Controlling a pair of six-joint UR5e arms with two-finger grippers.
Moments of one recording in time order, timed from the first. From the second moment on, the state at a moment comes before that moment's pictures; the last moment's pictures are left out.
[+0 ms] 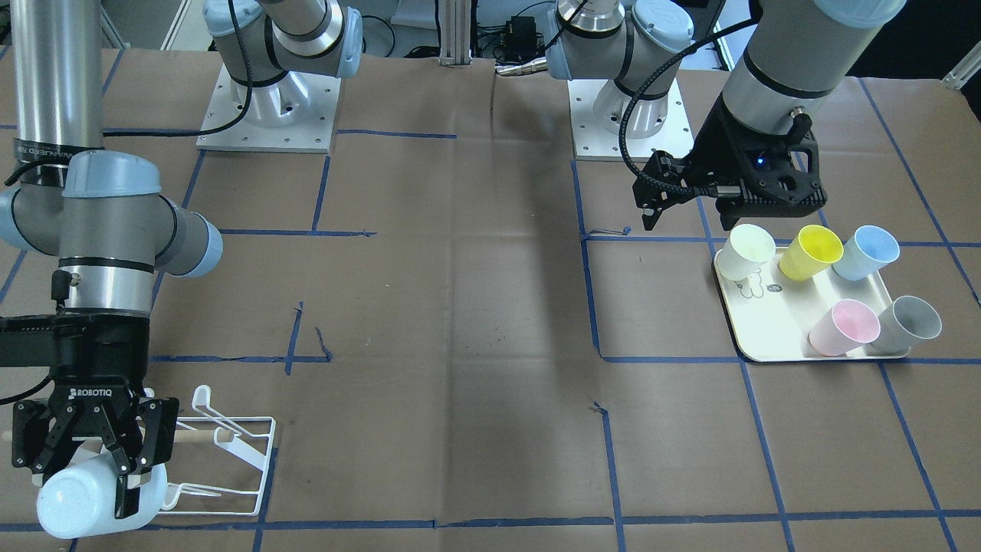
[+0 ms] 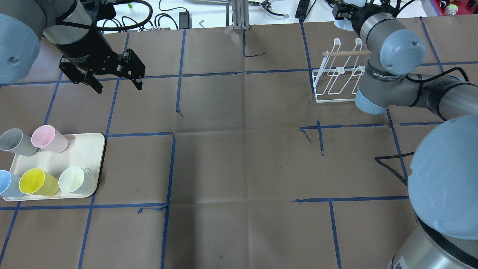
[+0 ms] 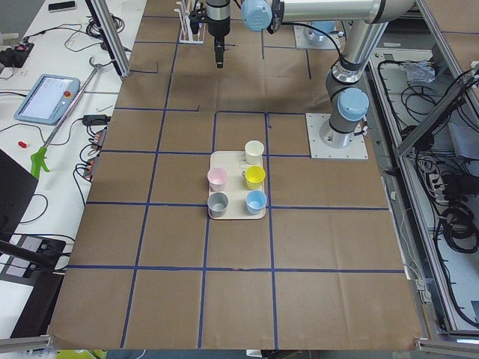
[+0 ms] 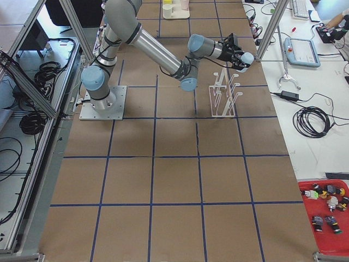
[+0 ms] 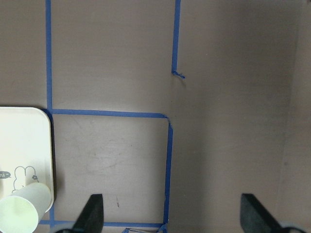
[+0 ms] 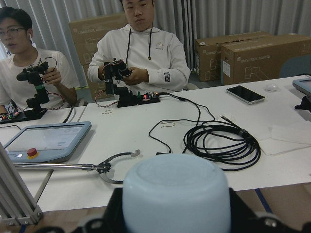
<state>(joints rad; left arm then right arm) -1.51 -1.59 -1.57 -1.55 1.56 0.03 1.43 -1.05 1.78 -3.51 -1.42 0.08</state>
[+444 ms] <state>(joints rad) -1.44 -1.54 -1.61 -1.56 1.60 0.12 1.44 -0.99 1.78 -3.55 -1.43 0.08</state>
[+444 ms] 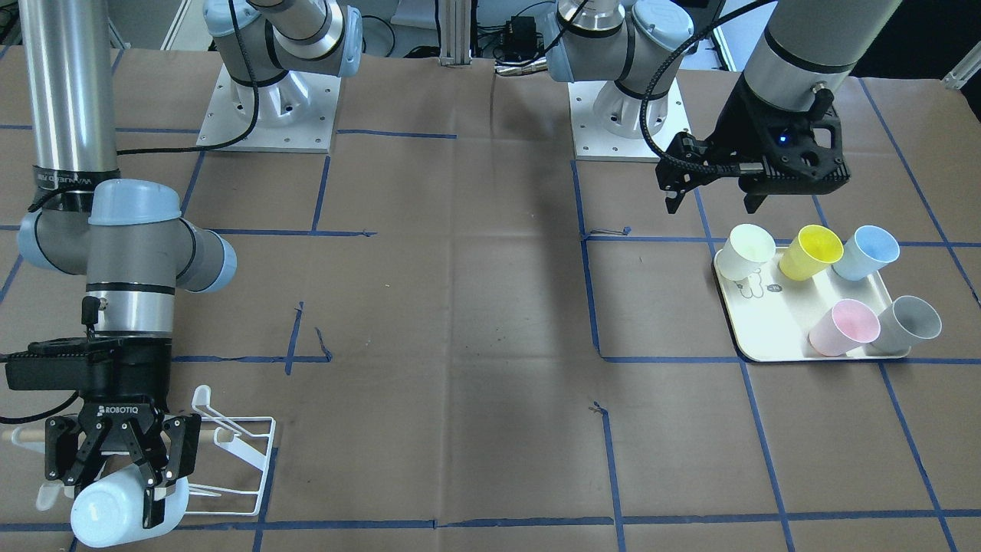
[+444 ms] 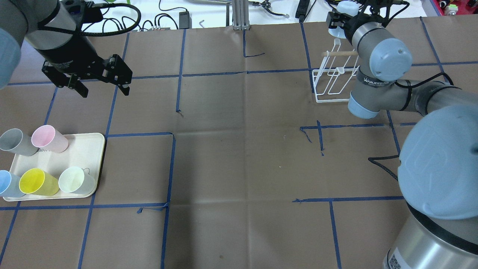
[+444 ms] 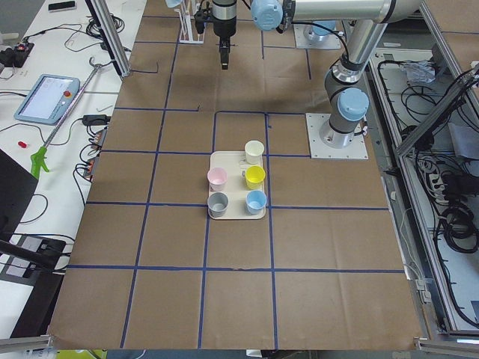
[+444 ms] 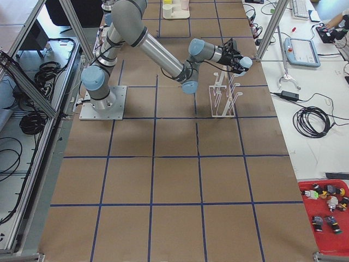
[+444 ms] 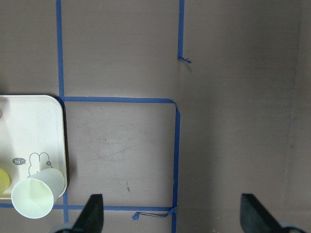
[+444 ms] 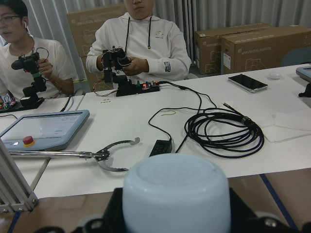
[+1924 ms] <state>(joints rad) -0.99 -1.37 -2.16 -1.22 1.60 0.57 1.44 -0.98 1.82 -3.57 -1.43 0.08</state>
